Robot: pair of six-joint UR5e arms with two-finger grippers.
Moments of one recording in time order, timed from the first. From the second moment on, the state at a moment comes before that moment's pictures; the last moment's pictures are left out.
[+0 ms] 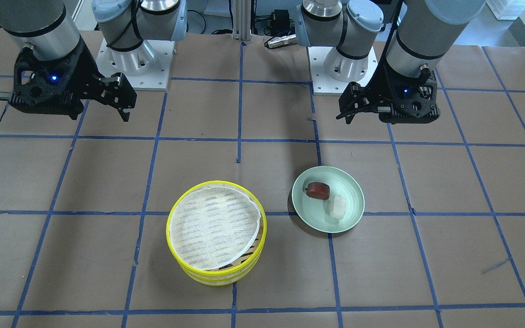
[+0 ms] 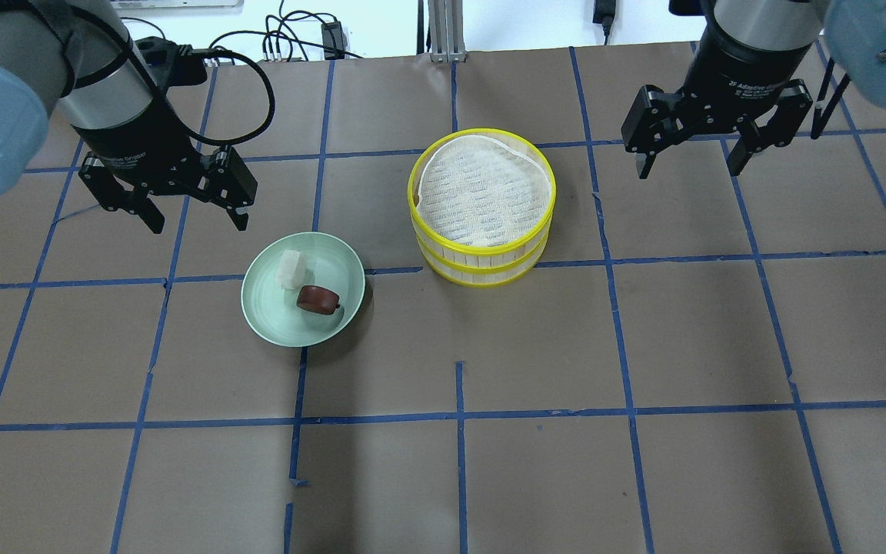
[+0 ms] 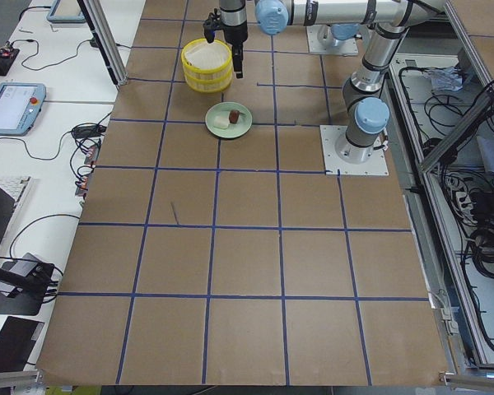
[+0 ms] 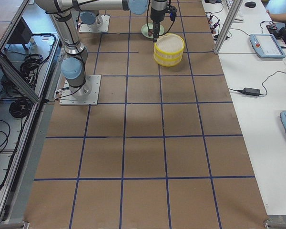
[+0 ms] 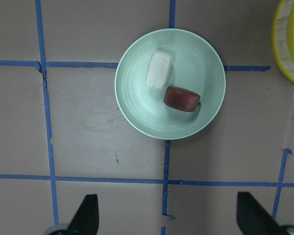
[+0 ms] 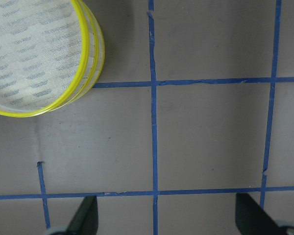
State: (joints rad) left arm -1.53 -1.58 -1.62 -1.62 1.60 0.05; right arm 1.56 -1.53 1.51 -1.50 -1.57 0.01
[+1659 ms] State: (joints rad) left arm -1.51 -1.97 -1.85 -1.03 1.59 0.09; right arm 1.59 -1.32 1.54 -1.88 -1.53 0.02
